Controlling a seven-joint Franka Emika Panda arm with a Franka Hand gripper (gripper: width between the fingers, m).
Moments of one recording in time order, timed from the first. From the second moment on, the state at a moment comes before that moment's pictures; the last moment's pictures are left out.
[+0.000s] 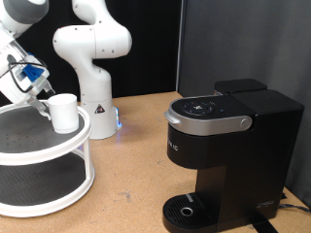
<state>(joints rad) -0.07 -0.70 -0.90 -2.79 0.06 2.03 -1.27</state>
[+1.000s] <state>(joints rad) -0.03 -0.65 -0.93 -2.80 0.12 2.13 -1.28</state>
